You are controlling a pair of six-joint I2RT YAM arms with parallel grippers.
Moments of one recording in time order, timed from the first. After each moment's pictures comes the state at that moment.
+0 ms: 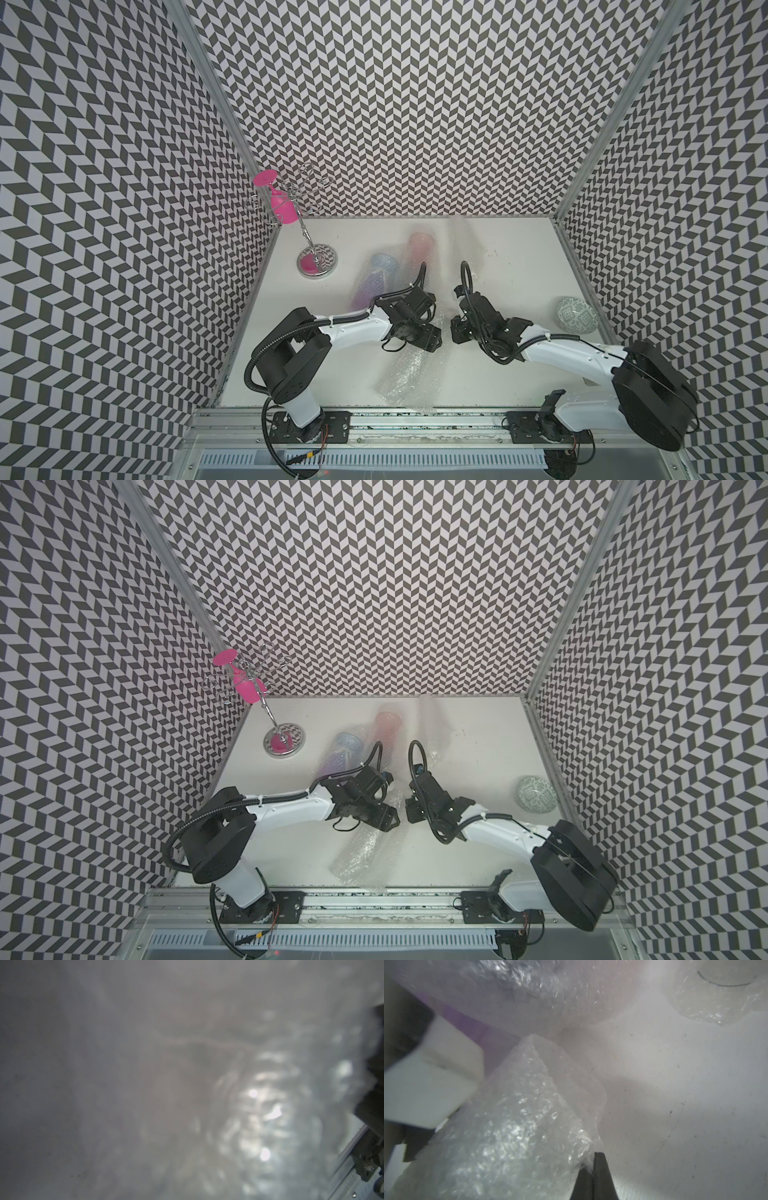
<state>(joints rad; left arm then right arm) -0.89 1.67 0.97 -0.38 0.20 -0.43 0.75 1.29 0.59 -0.15 0.10 0.43</state>
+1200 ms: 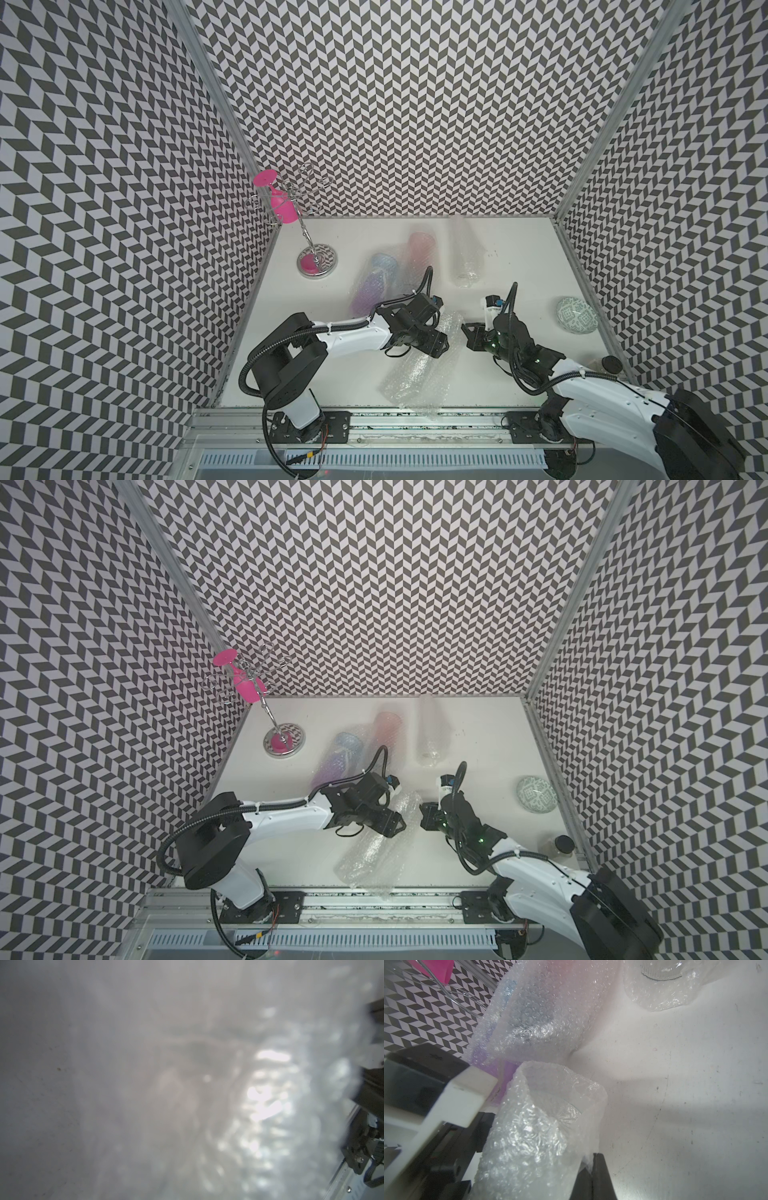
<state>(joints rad) -0.94 1.64 0.92 -0.29 0.18 -0.42 0.67 1.00 0.28 0.14 0.01 0.74</state>
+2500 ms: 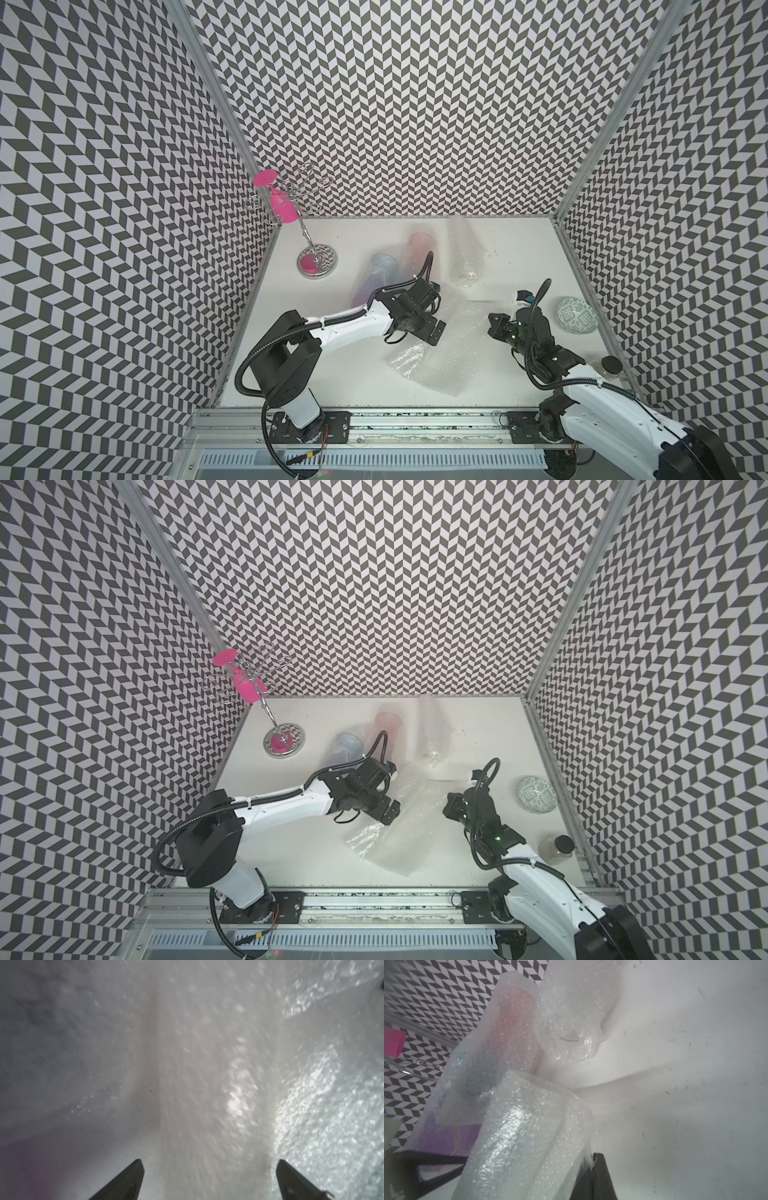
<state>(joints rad) -0.93 1.63 1.07 -0.50 0.02 -0.31 0.38 0.87 0.28 0.00 0.05 0.69</state>
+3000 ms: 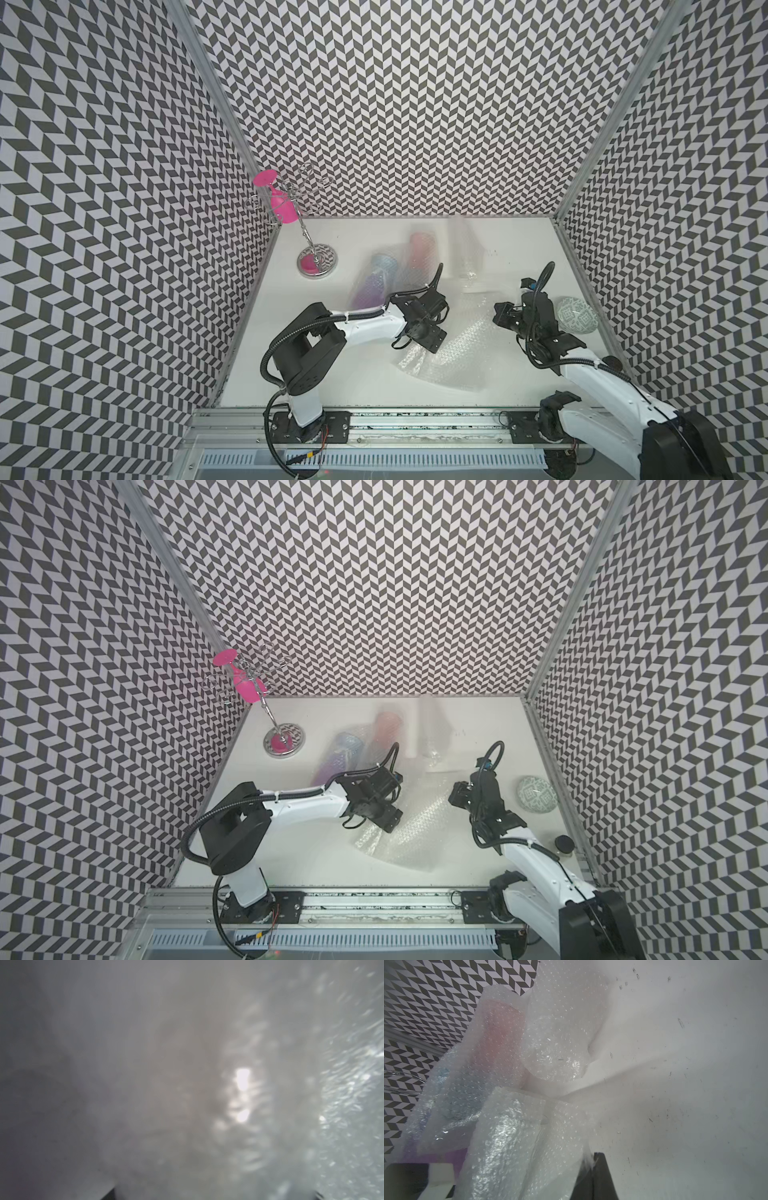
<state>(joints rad) -0.92 1.77 1.10 -0.50 -0.01 -0.29 0.27 0.99 0.40 -0.06 -0.01 0.57</state>
